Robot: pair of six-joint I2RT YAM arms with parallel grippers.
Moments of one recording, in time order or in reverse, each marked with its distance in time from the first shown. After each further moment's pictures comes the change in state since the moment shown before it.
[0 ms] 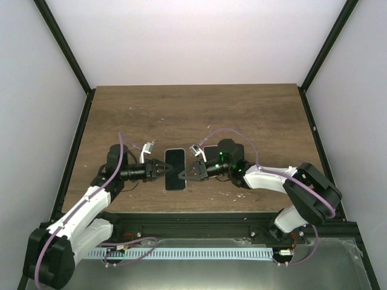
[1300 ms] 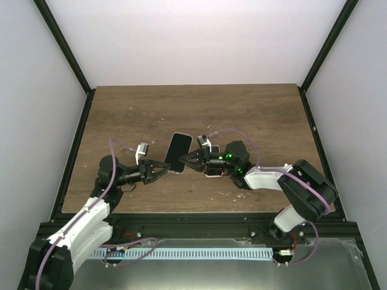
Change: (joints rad) left arm 0.004 -0.110 -0.179 0.519 0.074 -0.443; right arm -0.040 0.048 -0.057 0.456 0.176 0.529
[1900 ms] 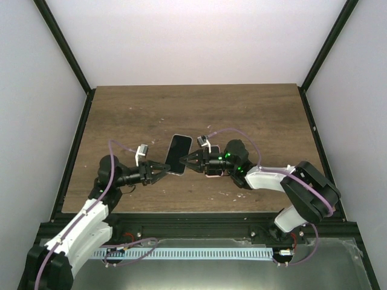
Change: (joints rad) left arm -0.002 -0.027 0.018 -0.130 -0.003 0.050; right arm 0.002 -0.021 0.013 -0.108 -0.006 -0.074
